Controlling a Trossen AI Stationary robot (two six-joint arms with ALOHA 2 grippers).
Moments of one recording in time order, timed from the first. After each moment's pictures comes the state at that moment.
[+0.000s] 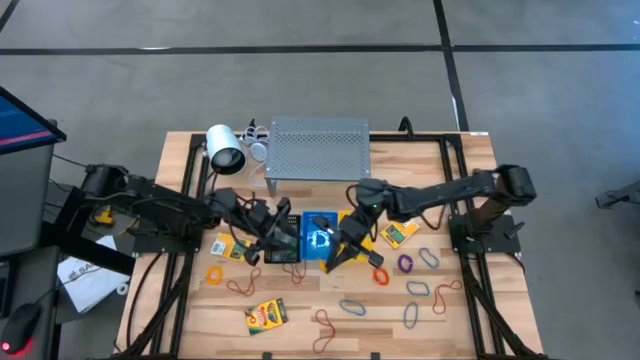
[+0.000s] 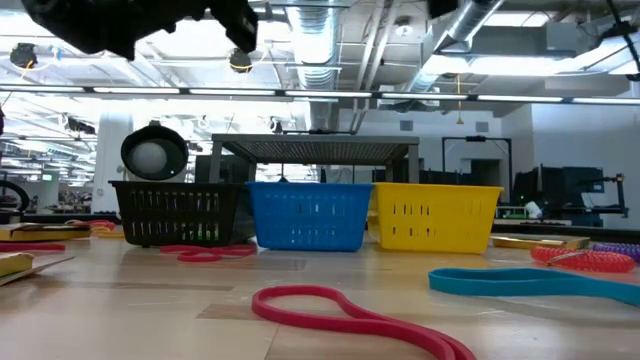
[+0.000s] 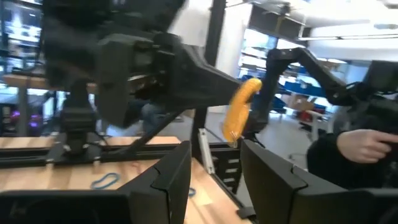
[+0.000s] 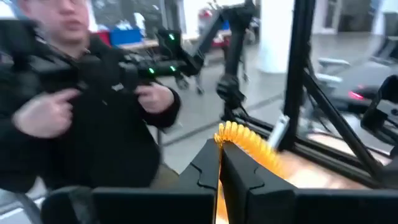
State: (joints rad) left arm -0.10 1.29 0.50 0.95 0.34 -0.20; right arm 0.07 1.65 1.13 0.49 -0.88 0.03
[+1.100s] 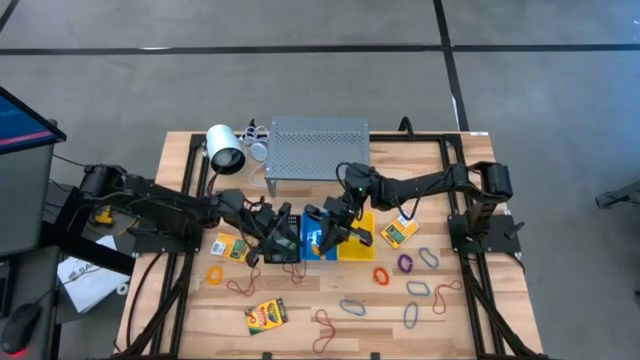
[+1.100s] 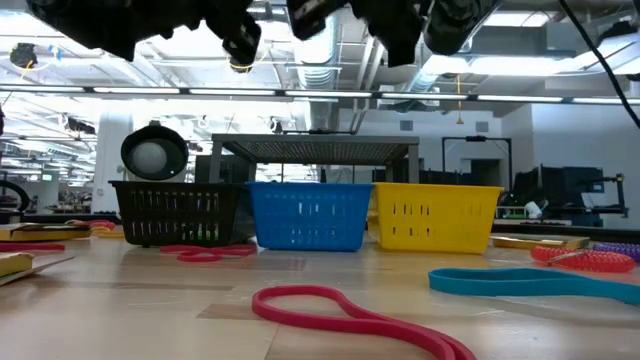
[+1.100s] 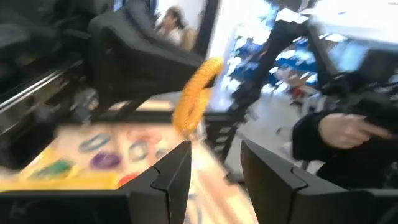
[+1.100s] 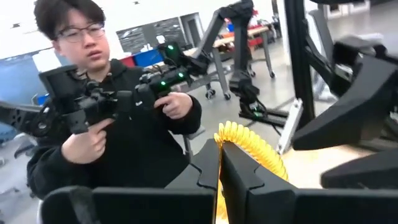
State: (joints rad) left arm -0.09 1.26 0.52 0.73 0.37 -0.21; right arm -0.07 1.81 1.14 0.70 -1.10 0.30
